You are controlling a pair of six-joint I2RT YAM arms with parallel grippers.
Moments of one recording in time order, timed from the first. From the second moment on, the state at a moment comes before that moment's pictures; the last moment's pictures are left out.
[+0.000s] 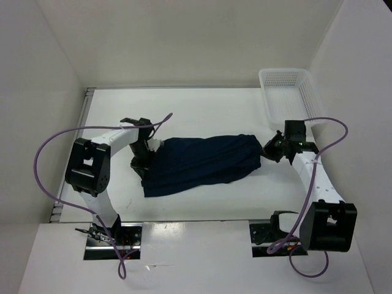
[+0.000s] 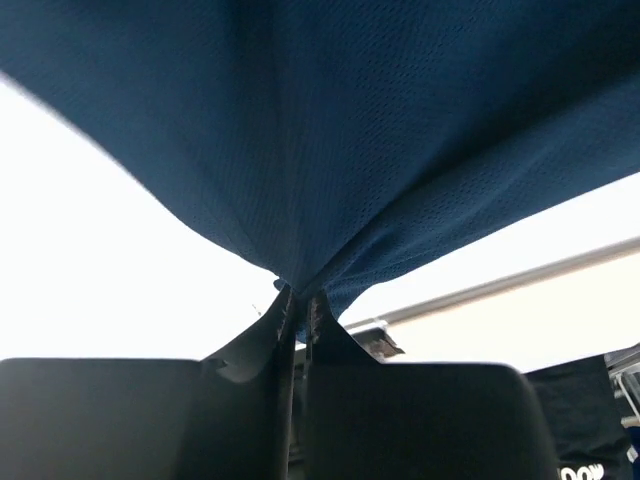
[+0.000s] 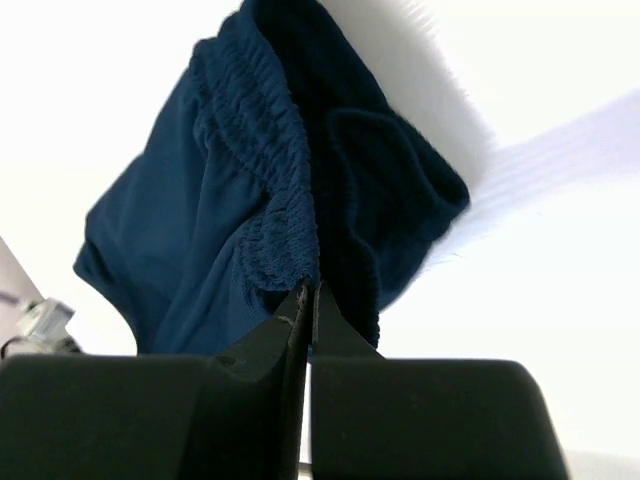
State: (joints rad) left arm -0.26 1.81 1.18 -1.10 0.18 0.07; right arm -0.06 1.18 0.84 -0.58 -0.22 0.74
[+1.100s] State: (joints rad) left arm -0.23 1.79 1.32 -1.12 0.11 0.07; right arm -0.09 1.38 0.63 -0.36 -0.21 0.93
